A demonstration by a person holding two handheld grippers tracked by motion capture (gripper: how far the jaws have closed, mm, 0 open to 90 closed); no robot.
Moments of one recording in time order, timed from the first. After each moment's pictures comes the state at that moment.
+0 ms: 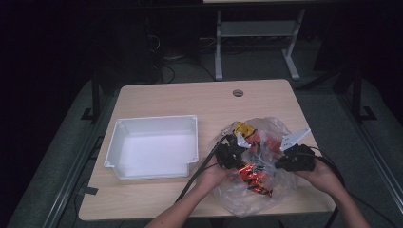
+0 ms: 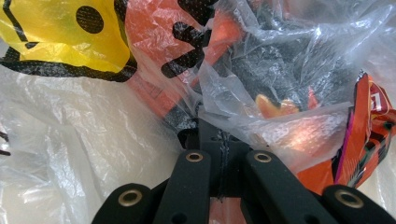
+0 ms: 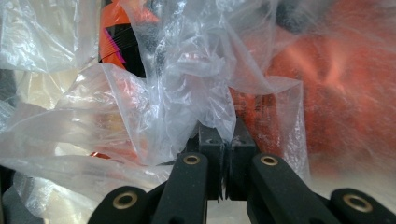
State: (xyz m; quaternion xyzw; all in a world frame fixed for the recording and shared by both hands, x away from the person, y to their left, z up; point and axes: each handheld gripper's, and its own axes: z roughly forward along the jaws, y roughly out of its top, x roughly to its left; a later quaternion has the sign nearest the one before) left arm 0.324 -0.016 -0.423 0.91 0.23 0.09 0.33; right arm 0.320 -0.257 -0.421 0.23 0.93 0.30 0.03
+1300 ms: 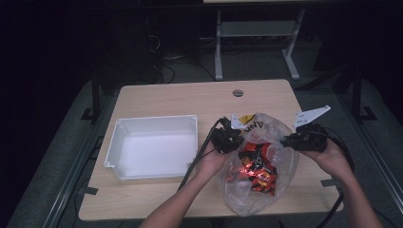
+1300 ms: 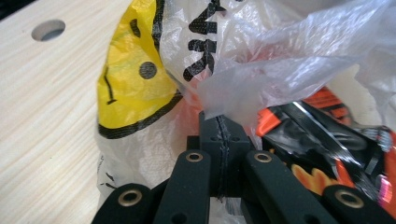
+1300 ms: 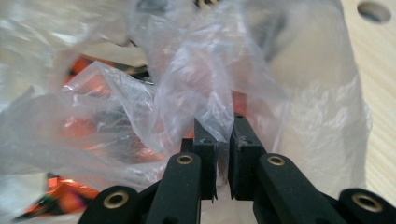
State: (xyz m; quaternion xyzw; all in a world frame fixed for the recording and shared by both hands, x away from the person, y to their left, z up) left arm 0.352 -0.011 -0.386 0.88 0.27 0.13 0.37; right arm 0.345 -0.276 -0.365 0.27 0.90 0.34 0.09
